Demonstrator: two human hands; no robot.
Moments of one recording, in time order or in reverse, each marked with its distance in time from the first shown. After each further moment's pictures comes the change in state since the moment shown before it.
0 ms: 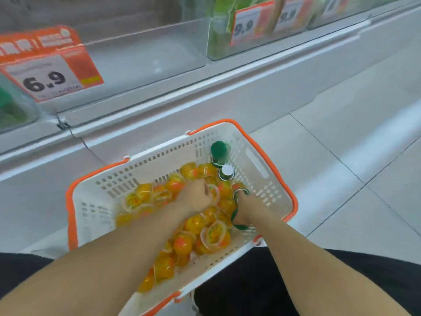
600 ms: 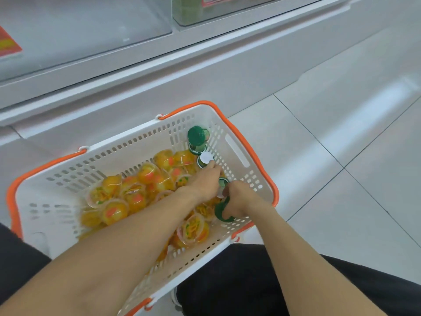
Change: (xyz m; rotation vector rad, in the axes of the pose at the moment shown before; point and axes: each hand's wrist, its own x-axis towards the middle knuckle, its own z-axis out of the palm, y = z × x) left_hand 0.063 0.046 0.067 0.190 -0.144 0.209; right_hand -0.016 0.027 -0.031 0.143 -0.072 -0.063
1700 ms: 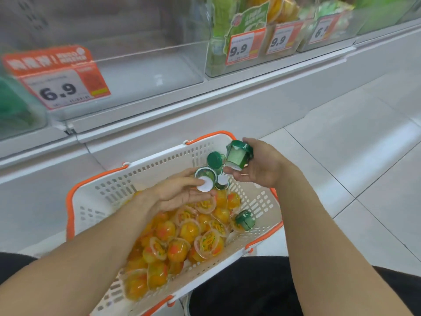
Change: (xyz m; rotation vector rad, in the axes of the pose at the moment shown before) left_hand -0.102 -0.041 -0.103 -1.580 -0.174 -0.144; right_hand -0.053 -0.050 -0.119 1.419 -0.081 -0.061
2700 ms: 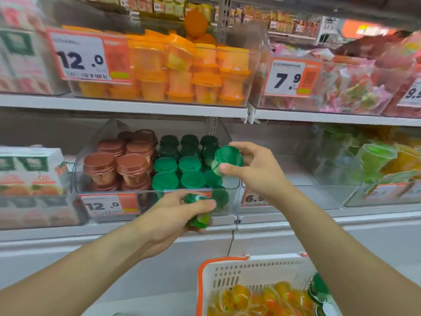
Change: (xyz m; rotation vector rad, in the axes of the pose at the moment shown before) left_hand -0.327 0.157 -0.082 0.177 0.521 0.595; right_hand -0.063 -0.089 0.367 -0.716 -0.260 -0.994
